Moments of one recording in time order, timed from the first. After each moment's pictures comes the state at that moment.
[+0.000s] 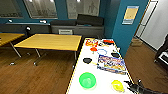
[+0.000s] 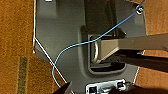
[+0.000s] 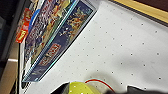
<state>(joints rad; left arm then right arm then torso) 1.54 2.96 -2.63 0.21 -0.18 -0.18 -0.67 2.36 -2.03 0.43 0.14 0.55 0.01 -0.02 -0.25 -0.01</state>
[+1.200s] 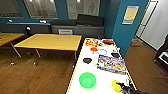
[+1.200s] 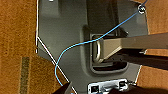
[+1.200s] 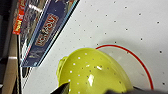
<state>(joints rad) 1.55 2.95 -2.63 0.20 -0.18 -0.18 -0.70 2.51 -2.11 0.43 0.15 0.60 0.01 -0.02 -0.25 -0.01</state>
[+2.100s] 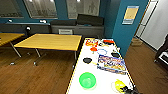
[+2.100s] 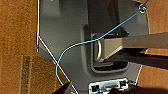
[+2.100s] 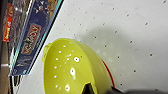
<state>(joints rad) 1.55 2.95 -2.63 0.20 -0.18 -0.18 -0.74 2.45 -2.09 0.42 0.15 0.67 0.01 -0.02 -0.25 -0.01</state>
